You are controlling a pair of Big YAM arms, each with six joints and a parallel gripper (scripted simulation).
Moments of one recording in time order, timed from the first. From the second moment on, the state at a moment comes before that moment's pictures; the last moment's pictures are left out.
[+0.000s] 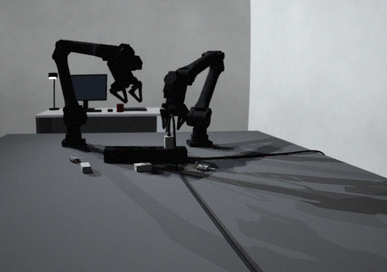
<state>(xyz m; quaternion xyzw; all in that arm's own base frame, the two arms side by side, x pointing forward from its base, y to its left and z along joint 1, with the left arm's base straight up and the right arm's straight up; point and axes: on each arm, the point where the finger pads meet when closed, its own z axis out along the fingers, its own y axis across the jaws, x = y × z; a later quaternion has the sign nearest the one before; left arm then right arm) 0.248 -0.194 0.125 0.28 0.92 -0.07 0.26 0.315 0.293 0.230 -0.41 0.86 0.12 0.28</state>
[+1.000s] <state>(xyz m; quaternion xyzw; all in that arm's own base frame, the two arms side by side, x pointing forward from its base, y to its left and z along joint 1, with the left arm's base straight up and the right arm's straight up) 0.245 -0.182 0.112 0.30 0.92 -0.08 0.24 0.303 0.295 0.057 -0.62 0.71 0.23 0.24</state>
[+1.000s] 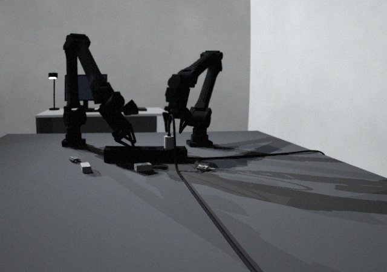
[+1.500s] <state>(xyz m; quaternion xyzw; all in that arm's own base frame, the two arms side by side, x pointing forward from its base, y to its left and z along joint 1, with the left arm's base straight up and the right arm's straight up) 0.255 -0.190 0.099 0.30 0.92 -0.08 0.24 0.301 0.311 0.042 -0.63 0.70 0.23 0.24</state>
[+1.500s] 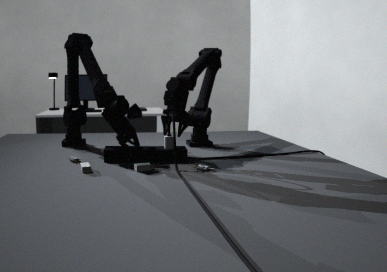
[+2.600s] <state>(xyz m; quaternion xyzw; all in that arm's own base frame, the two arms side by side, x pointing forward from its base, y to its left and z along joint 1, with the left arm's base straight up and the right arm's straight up) 0.268 -0.204 0.066 0.30 0.92 -0.08 0.24 0.303 0.324 0.018 -0.64 0.69 0.23 0.24</state>
